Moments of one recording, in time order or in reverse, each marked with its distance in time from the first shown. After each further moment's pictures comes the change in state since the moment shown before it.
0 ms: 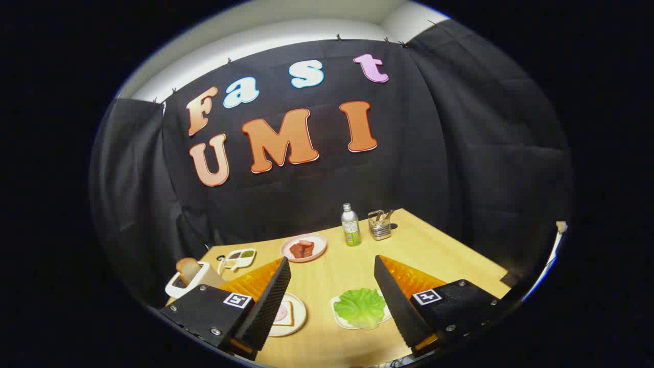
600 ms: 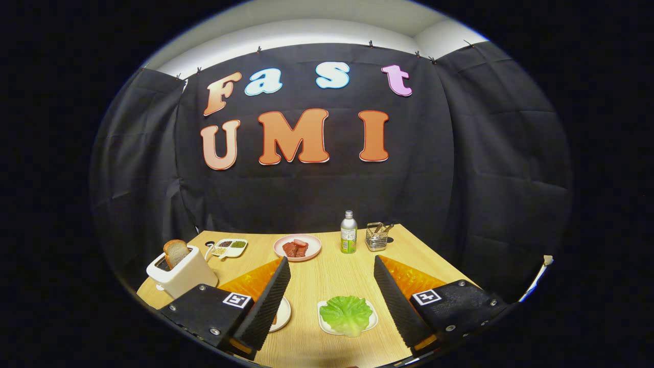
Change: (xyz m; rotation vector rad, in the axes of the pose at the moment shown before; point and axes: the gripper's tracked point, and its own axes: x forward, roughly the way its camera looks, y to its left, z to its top) arm 0.009 0.013 0.003 -0.105 -0.018 0.021
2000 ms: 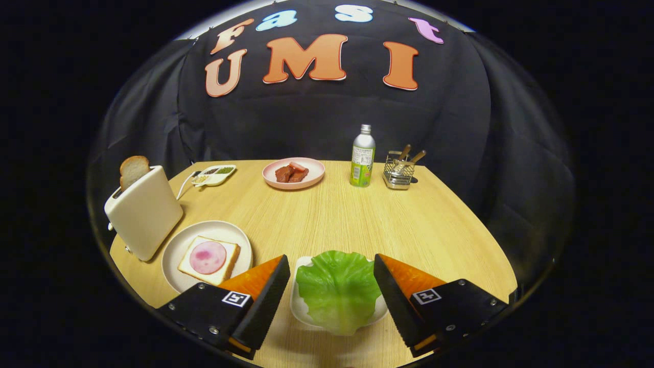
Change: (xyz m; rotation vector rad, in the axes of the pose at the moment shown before) arm 0.115 -0.014 -0.188 -0.111 0.354 0.099
